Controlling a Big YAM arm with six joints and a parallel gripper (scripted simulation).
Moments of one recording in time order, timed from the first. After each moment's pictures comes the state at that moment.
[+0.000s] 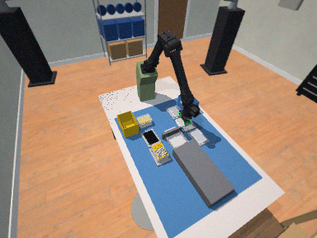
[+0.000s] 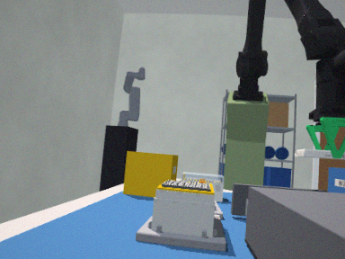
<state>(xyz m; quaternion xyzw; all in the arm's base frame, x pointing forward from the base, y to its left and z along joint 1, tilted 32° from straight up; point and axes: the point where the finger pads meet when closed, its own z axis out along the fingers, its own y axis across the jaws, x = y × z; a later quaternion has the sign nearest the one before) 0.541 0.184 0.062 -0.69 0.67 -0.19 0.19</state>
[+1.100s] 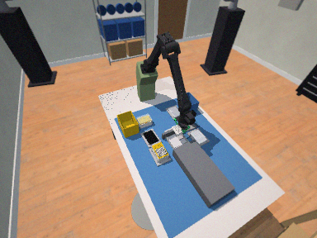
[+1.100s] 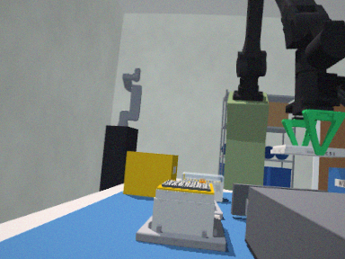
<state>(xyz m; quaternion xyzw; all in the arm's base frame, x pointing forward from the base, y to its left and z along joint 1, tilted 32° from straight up) 0.590 0.131 0.092 -0.75 0.61 -0.20 0.18</state>
